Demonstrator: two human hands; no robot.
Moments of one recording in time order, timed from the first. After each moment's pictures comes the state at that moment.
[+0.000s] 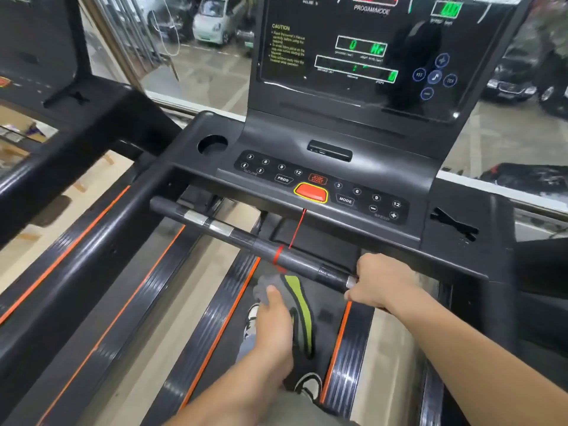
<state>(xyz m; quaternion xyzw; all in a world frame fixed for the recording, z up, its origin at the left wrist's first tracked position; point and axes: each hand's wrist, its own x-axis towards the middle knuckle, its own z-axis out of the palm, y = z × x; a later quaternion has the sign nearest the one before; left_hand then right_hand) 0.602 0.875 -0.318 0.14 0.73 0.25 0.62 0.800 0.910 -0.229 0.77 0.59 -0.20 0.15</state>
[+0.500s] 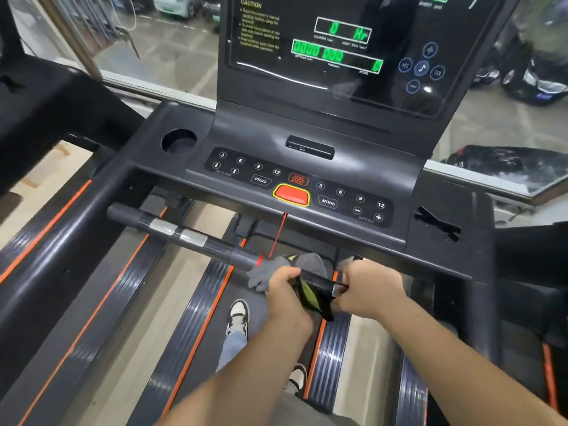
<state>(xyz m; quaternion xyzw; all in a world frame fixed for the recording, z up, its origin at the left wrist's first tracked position) 0.666 0.927 -0.266 -0.05 0.55 0.38 0.74 0.810 0.915 -0.245 0.76 0.59 -0.21 0.14</state>
